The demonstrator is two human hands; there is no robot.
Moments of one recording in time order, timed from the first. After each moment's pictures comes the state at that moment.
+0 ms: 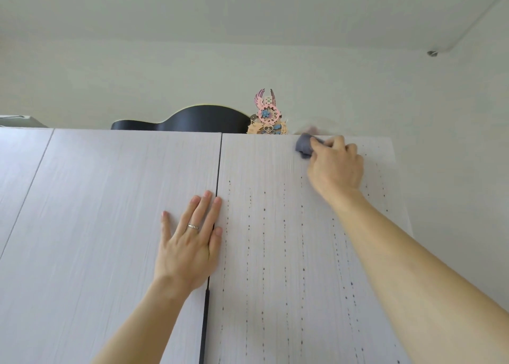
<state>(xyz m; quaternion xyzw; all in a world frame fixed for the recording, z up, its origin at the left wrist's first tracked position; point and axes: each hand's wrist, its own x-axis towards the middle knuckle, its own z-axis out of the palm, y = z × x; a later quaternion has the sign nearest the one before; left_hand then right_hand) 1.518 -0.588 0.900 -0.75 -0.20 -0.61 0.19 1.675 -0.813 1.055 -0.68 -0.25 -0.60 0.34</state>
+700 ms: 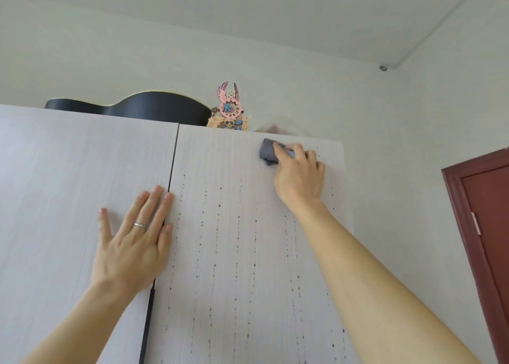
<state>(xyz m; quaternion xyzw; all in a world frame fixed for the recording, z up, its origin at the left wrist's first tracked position) 1.522 -0.583 0.896 -0.72 -0.23 -0.62 0.21 1.694 -0.824 1.035 -0.66 -0.26 -0.64 0.29</state>
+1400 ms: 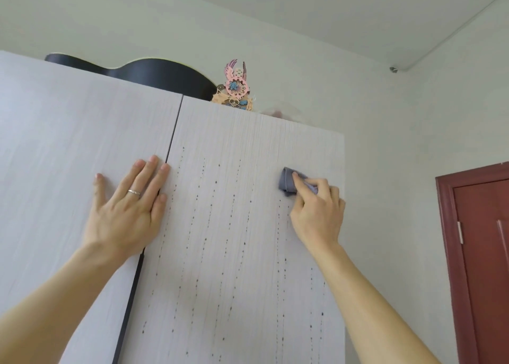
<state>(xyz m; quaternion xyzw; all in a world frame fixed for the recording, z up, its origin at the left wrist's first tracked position) 1.518 -0.601 0.897 -0.76 -0.24 -0.59 0.14 1.735 -0.856 0.946 -0.59 -0.28 -0.68 0.34</state>
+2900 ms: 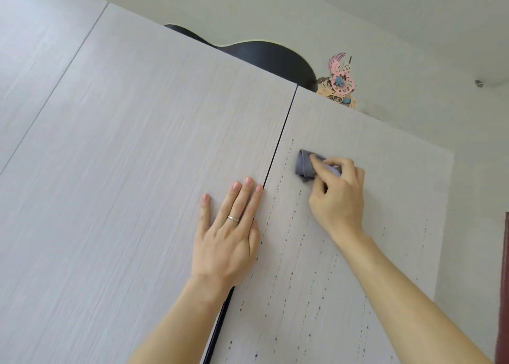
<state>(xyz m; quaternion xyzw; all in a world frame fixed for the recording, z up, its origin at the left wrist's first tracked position) 1.535 -0.593 0.821 -0.69 -0.18 -0.70 0.09 1.636 -0.734 0.956 -0.54 -0.44 -0.63 0.33</state>
